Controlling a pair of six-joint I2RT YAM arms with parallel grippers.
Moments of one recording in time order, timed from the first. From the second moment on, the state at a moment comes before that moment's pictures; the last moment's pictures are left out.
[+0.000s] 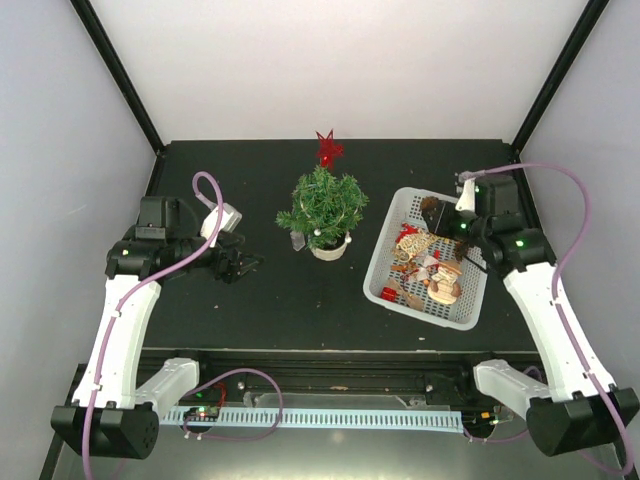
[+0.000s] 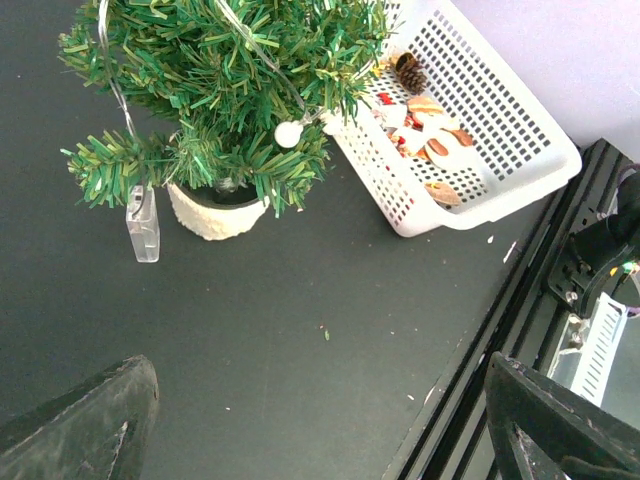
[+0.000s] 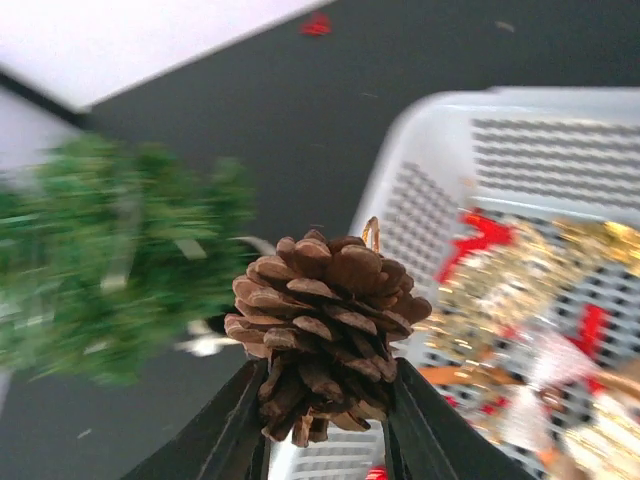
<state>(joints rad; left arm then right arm) -0.02 0.97 1.09 -1.04 0.84 0.38 0.21 1.07 1.11 -0.77 -0.19 0.47</state>
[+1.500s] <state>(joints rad) -0.02 0.90 1.06 -1.03 0.85 0.38 0.49 1.44 1.19 -0.18 -1.00 0.68</state>
